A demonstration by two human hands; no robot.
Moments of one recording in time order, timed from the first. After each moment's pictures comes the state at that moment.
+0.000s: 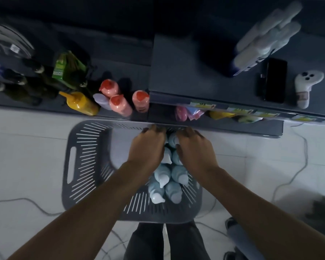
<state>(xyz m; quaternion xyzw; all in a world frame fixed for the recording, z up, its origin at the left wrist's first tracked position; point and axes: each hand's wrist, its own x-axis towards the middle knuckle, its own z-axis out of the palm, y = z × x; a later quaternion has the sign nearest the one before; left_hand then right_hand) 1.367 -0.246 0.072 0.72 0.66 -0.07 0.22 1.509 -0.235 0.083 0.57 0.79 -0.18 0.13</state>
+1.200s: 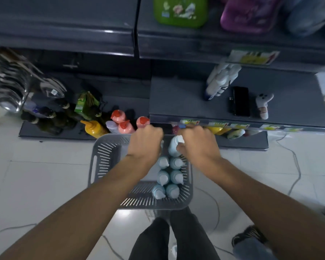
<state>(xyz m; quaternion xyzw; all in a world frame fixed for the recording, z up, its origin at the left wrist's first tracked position) 1.369 -0.253 0.217 0.72 0.67 -0.11 0.12 1.519 -0.242 0.219 0.59 0.79 -0.11 0.07</state>
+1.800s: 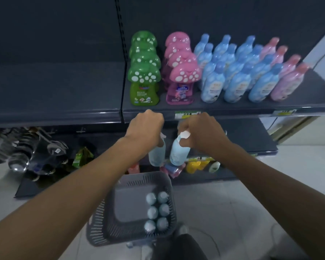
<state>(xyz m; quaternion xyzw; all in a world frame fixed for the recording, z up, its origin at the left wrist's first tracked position) 1.414 -0.218 0.435 0.80 0.60 0.00 0.08 1.592 -0.232 0.426 0.62 0.77 -0.11 -0.10</state>
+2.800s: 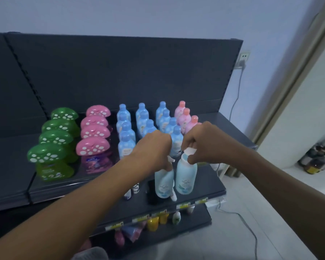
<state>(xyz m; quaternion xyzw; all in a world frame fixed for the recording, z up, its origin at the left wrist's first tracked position) 1.687 -0.162 0.544 0.88 0.47 0.04 0.06 1.861 -0.207 0.576 0.59 0.80 -0.04 -0.10</state>
